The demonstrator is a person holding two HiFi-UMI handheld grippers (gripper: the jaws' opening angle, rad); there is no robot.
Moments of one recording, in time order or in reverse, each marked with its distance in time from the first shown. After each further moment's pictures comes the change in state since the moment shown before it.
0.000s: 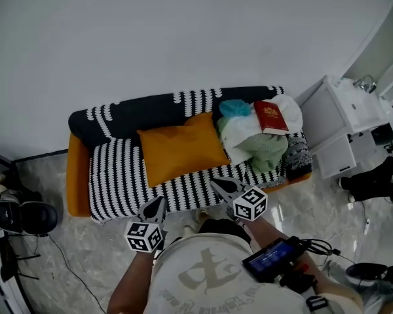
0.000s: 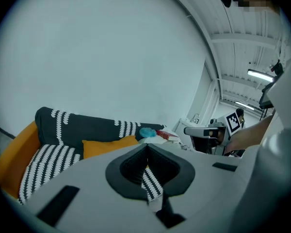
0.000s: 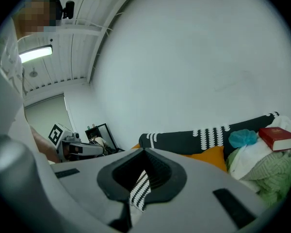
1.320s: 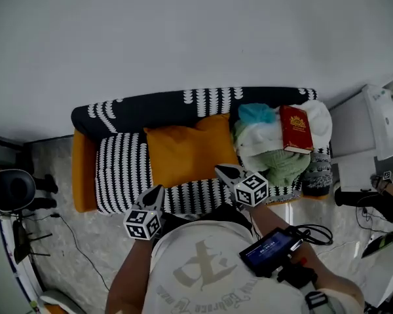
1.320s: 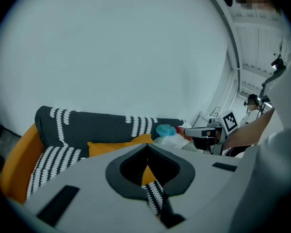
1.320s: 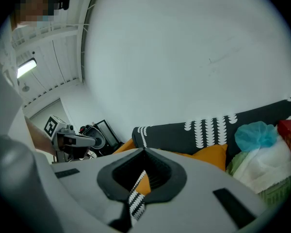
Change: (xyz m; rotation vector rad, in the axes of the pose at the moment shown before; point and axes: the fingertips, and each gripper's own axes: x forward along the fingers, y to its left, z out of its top) left arm 0.148 0.082 0.054 -0.044 0.148 0.159; right arm 0.124 -0.176 0.016 0.103 0.141 0.095
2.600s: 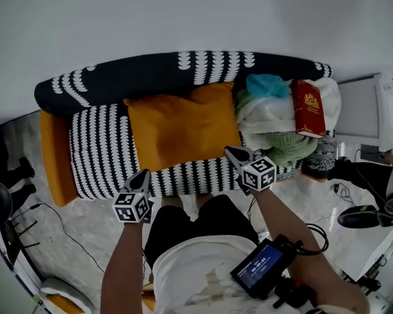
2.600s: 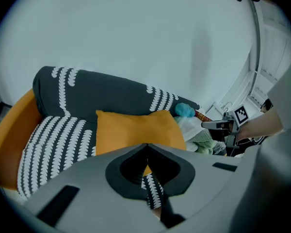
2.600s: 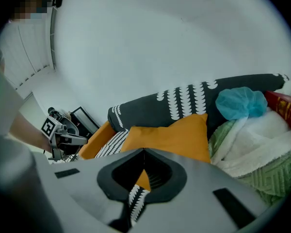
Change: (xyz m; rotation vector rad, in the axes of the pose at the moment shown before) left arm 0.095 0.119 -0.105 -0.153 0.228 0.014; right arm 0.050 -0.104 -0.094 0.127 0.223 -0.214
